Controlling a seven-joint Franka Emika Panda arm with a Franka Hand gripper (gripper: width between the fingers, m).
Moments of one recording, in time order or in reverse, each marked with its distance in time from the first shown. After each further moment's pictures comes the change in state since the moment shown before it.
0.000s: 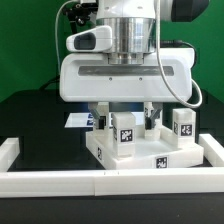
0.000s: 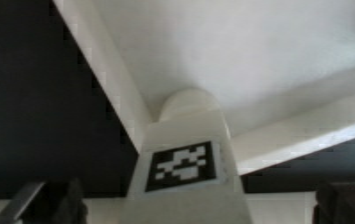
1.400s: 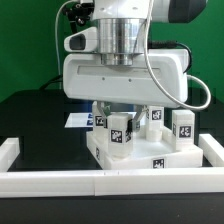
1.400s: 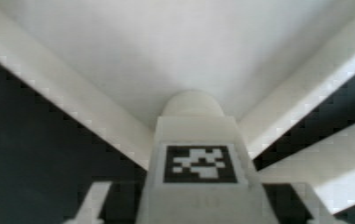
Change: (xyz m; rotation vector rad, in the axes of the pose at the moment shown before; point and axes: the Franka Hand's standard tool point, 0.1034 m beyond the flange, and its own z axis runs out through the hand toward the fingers) arm 0.000 0.006 0.002 0.016 0.009 0.665
